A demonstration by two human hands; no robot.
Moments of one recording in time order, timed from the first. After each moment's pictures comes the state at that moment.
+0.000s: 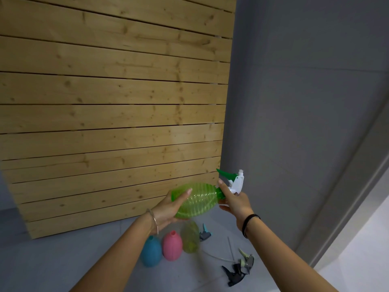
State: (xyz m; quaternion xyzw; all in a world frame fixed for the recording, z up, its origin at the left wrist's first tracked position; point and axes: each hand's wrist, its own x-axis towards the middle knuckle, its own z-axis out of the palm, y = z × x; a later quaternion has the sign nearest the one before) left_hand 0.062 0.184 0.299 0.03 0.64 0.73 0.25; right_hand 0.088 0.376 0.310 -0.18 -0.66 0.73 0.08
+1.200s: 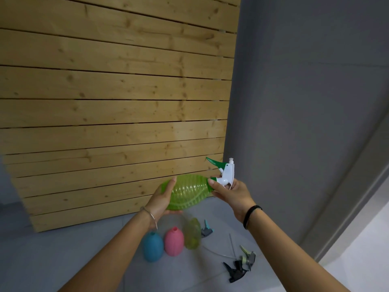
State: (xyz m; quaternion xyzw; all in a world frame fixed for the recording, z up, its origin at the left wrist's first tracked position) left_hand 0.056 0.171 0.296 -0.02 0.66 0.74 0.12; right_hand 0.093 0.361 0.328 -0.07 -0.64 0.76 0.06
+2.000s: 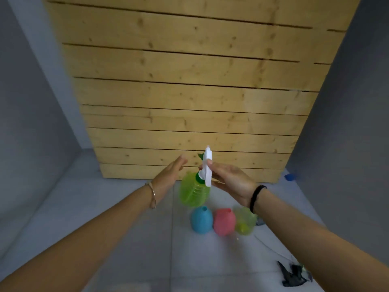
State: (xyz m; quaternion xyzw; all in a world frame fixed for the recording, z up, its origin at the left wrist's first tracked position) left_hand 0.023 0.035 0.249 -0.11 0.75 0.64 0.09; right_hand 0.008 0.213 0.271 0.05 -0.70 0.67 -0.25
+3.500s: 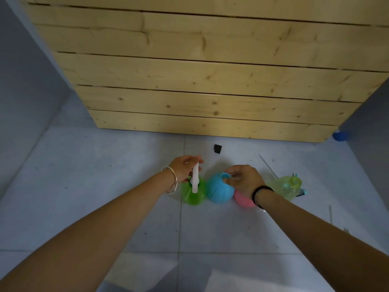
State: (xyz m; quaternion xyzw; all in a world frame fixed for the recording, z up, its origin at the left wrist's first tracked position) left_hand -0.057 0.013 0.032 -0.19 0.74 0.60 0.21; right_hand -0.080 0.219 0.019 0.03 -0.91 0.37 -0.21
